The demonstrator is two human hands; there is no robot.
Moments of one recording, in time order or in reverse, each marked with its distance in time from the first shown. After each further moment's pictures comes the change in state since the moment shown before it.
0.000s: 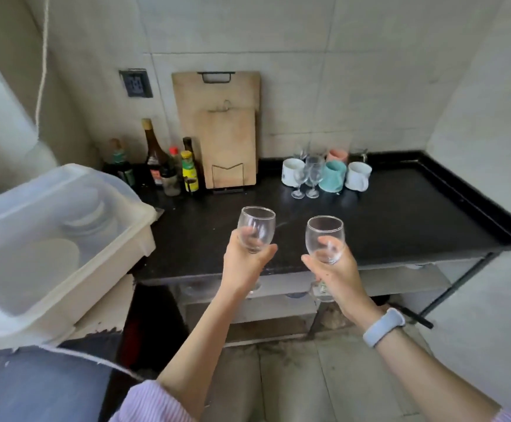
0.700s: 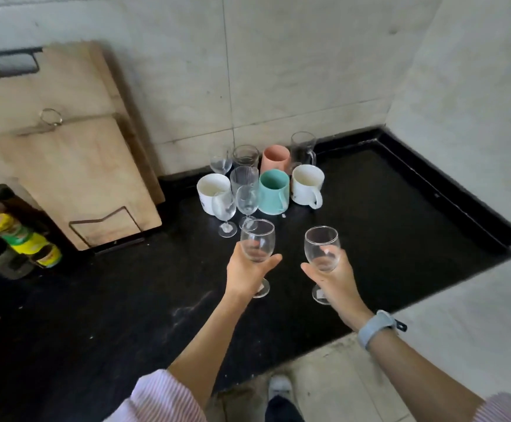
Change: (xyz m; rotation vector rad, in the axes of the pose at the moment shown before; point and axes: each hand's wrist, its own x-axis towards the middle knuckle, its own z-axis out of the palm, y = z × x) left_hand 0.279 -0.051 0.271 0.089 -0.313 -0.189; right_hand 0.310 0.111 -0.124 -0.019 0.217 0.275
